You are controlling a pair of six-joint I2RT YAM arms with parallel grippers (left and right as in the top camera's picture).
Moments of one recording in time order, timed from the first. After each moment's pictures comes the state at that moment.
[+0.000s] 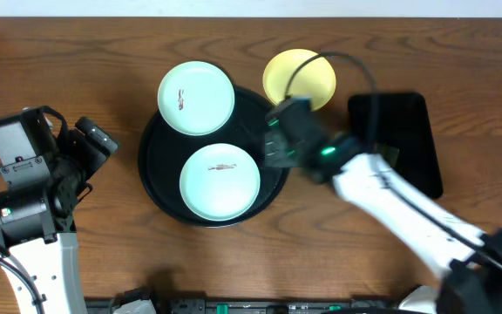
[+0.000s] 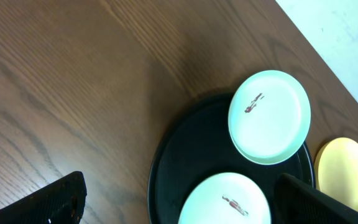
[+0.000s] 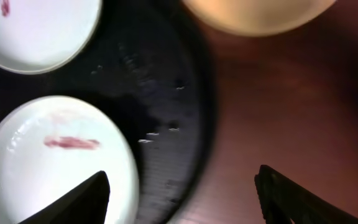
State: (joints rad) left arm 0.30 1.08 1.26 -1.07 0.02 -0.54; right arm 0.62 1.60 1.22 -0.64 0.11 0.46
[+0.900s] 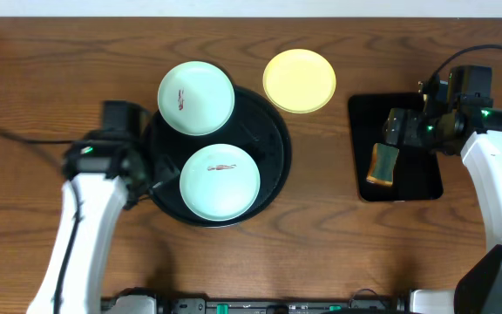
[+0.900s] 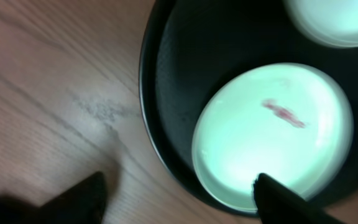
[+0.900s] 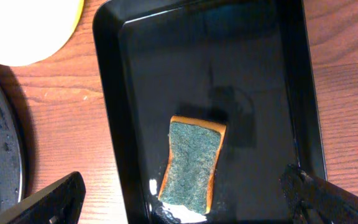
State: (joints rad) left arm -0.04 1.33 1.09 -1.14 -0.02 -0.67; right arm -0.12 1.57 1.23 -0.83 -0.19 0.06
